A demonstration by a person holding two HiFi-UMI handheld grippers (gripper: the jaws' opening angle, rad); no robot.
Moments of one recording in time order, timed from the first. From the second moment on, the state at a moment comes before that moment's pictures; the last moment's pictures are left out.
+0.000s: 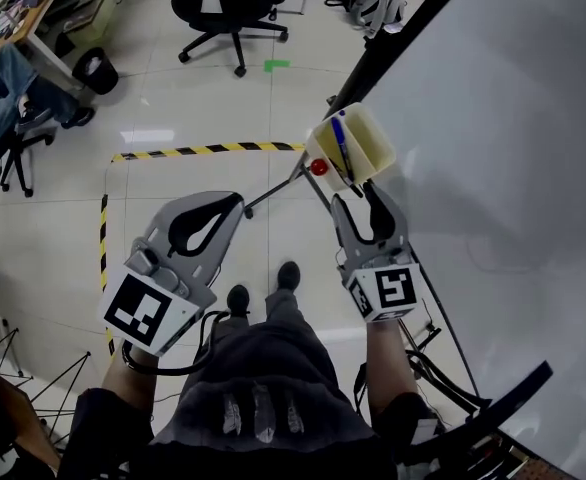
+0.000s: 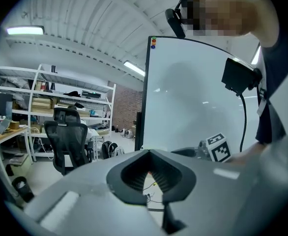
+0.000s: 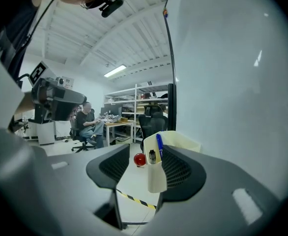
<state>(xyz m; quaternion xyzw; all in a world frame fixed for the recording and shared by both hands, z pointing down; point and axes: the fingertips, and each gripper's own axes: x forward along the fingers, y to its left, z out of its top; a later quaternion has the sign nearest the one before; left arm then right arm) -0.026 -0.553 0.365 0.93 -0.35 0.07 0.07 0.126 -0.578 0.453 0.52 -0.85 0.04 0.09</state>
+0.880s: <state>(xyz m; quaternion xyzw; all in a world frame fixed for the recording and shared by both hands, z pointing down) -0.028 -0.562 0.387 0.92 -0.37 0.10 0.08 0.125 -0.599 0.462 0.55 -0.83 0.00 0.07</state>
